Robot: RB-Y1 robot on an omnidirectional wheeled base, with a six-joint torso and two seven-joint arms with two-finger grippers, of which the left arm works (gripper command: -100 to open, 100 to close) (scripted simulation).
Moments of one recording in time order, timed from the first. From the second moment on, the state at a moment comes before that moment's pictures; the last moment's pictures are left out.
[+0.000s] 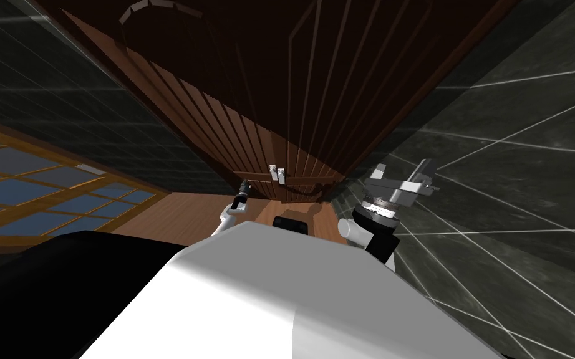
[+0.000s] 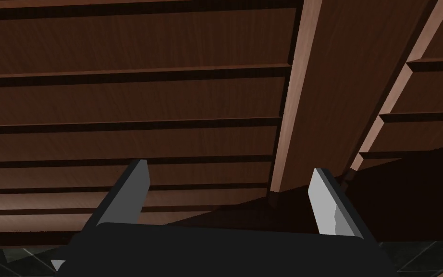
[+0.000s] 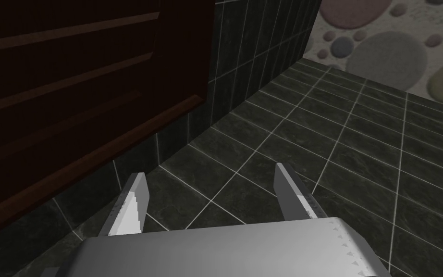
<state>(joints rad) 0.18 0.34 0.25 -1.26 0.13 -0.34 0.18</state>
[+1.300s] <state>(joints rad) 0.10 0.27 0.16 -1.27 0.11 -0.34 0.17</state>
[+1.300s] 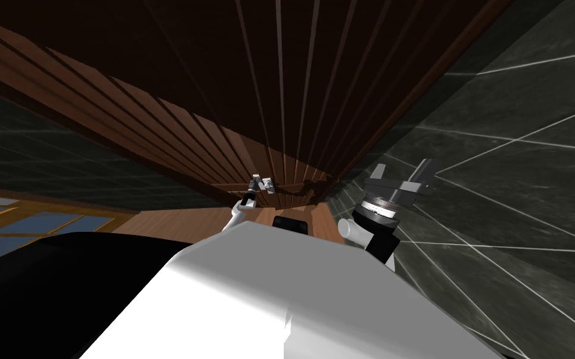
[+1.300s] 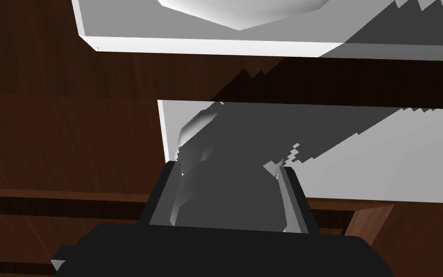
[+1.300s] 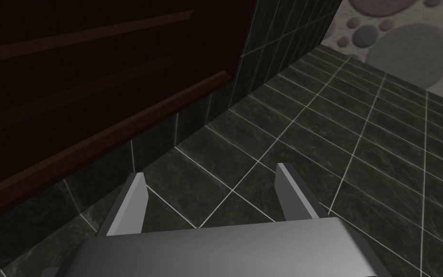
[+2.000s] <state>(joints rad) 0.14 0.30 0.19 -1.27 0.12 -0.34 0.18</state>
